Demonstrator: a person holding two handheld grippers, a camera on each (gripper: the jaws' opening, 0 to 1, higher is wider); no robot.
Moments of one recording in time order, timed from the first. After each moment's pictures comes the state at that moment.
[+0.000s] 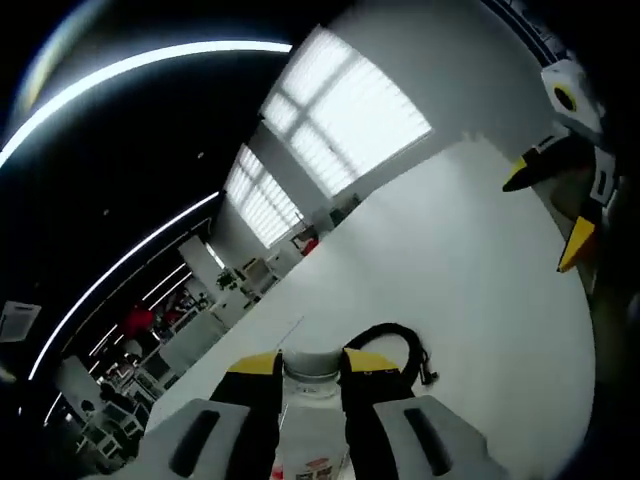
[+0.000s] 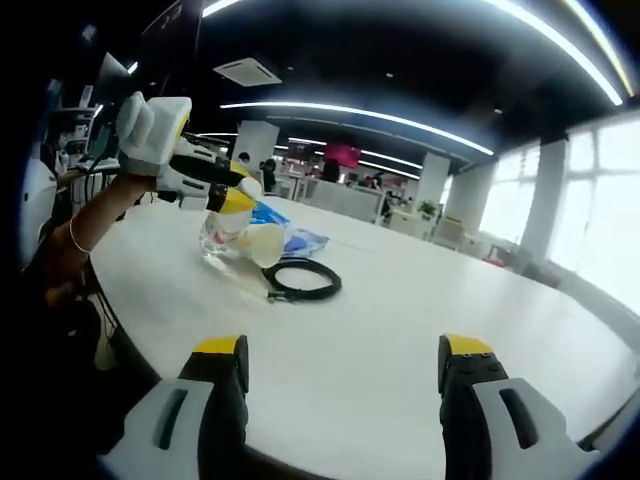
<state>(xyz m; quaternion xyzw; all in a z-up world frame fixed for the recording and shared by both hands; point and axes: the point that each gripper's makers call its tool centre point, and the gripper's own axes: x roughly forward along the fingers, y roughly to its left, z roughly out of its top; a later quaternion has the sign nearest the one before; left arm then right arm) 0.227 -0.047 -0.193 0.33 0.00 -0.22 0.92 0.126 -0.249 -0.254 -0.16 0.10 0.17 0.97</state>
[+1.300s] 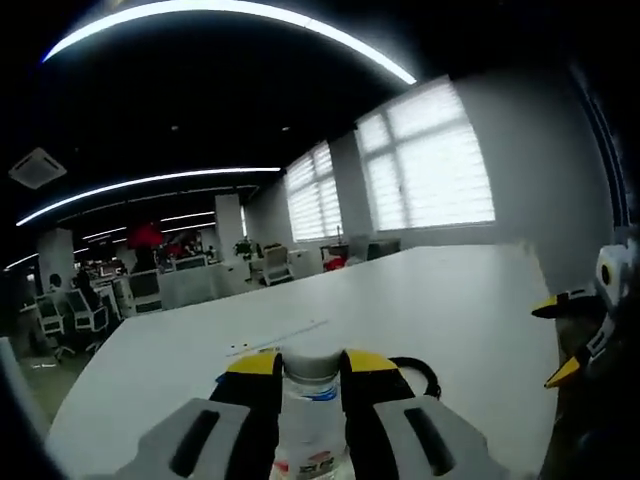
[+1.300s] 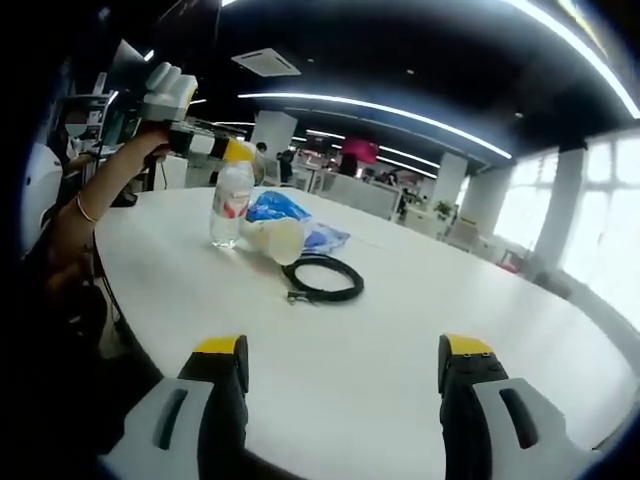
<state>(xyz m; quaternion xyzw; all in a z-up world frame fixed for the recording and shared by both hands) 0.237 0.040 -0.167 0.08 0.03 -0.19 0.98 0.130 -0.217 -0.263 -0.19 0.12 0.21 0.95</state>
